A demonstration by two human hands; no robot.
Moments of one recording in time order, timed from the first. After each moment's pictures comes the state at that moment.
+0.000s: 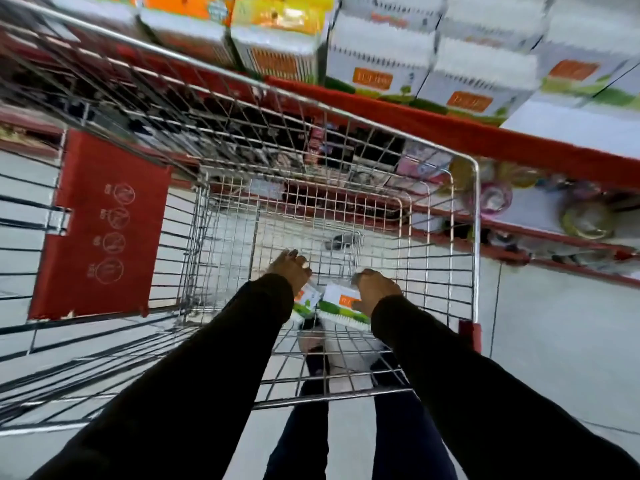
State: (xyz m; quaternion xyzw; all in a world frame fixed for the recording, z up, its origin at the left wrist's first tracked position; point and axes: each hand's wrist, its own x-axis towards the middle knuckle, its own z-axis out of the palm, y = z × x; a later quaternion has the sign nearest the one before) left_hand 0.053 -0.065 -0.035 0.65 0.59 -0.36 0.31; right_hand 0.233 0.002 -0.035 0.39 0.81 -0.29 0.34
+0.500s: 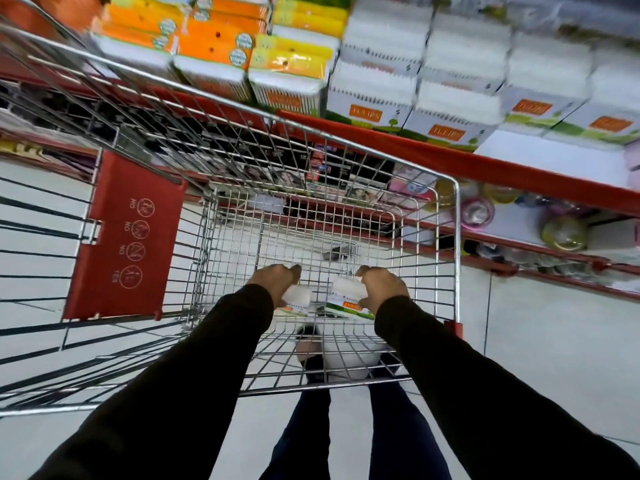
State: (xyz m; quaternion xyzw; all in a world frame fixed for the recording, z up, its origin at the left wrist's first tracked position) left_hand 0.028 -0.090 0.020 0.60 0.68 -0.24 0.35; right_hand 0.233 0.013 0.020 0.44 0.81 -0.26 0.29
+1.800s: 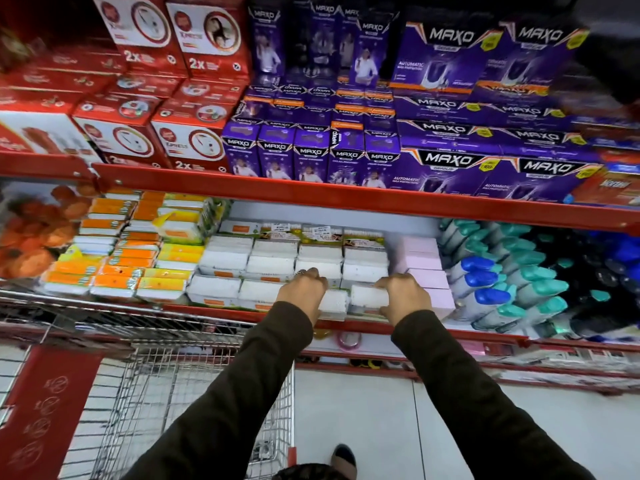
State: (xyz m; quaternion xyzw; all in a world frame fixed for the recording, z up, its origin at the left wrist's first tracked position) left_hand 0.240 0.181 0.312 0.66 0.74 -0.05 0.11; right_hand 0.426 0.257 0.301 0.55 0.83 -0.10 0.05
